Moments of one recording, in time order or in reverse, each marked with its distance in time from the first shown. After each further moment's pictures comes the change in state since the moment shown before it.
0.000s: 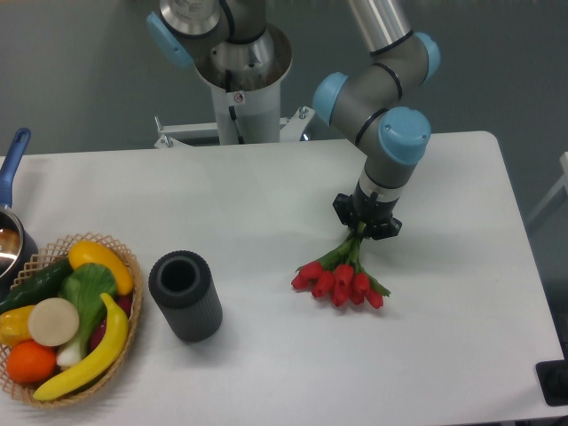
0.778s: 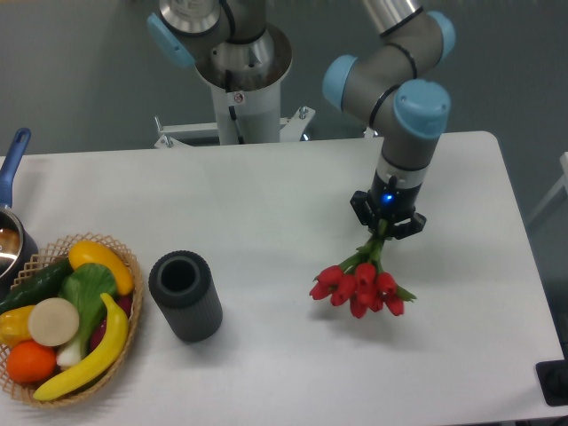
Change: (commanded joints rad) arm 0.047 0.098 0.133 -0.002 -0.201 -0.049
